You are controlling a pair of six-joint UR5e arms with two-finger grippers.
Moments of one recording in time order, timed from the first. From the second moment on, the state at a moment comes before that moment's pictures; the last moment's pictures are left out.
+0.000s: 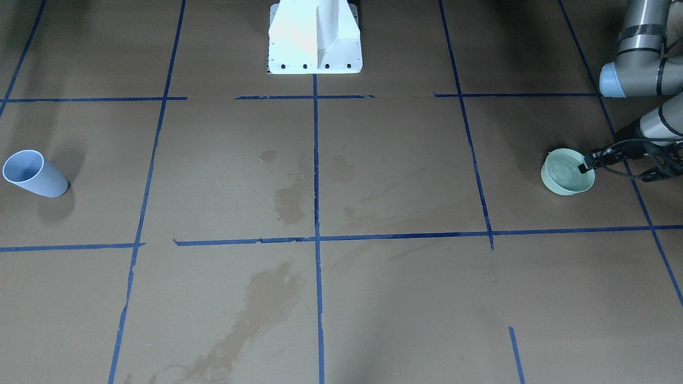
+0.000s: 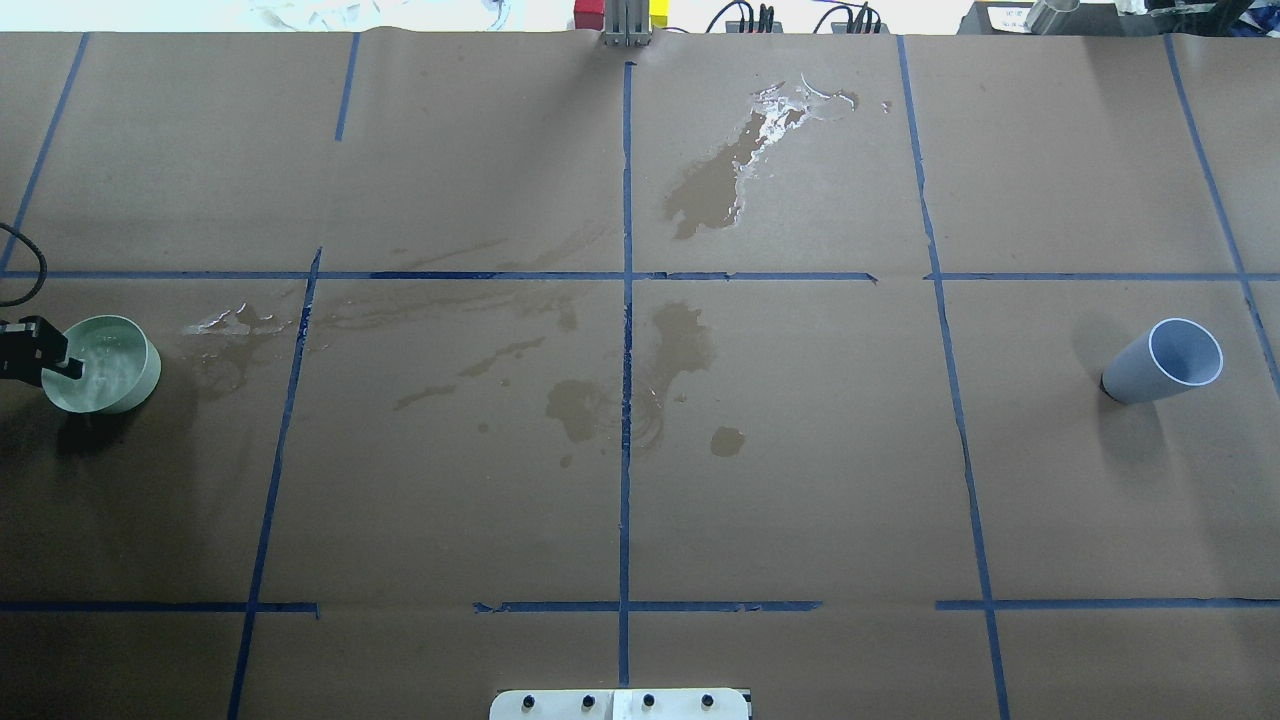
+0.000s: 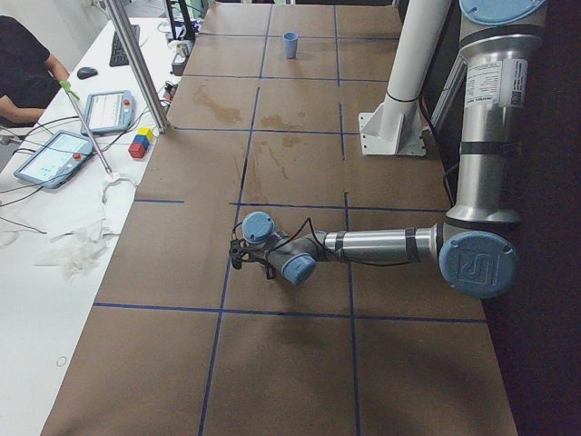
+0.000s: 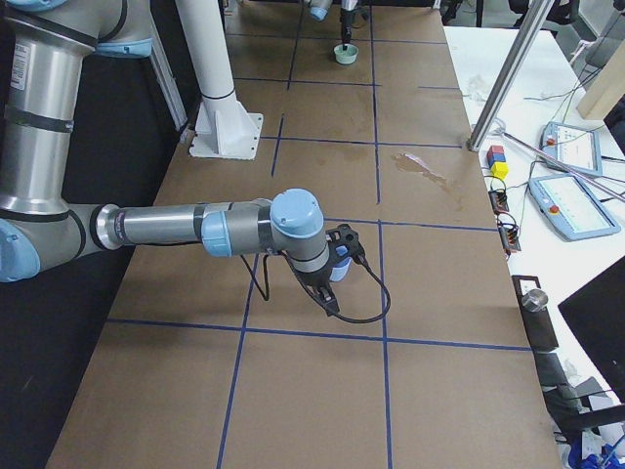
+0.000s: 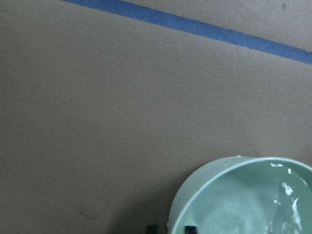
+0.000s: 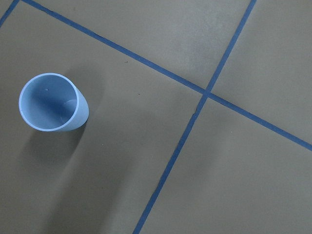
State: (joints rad) left arm -1.11 -1.56 -1.41 -2.30 -2.41 -0.89; right arm 1.63 -1.83 1.94 -1.51 2.36 -0.41
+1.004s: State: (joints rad) left arm -1.31 -1.45 -1.63 -2.29 -2.43 -0.73; right arm 1.63 -1.83 1.94 -1.54 2.36 -0.40
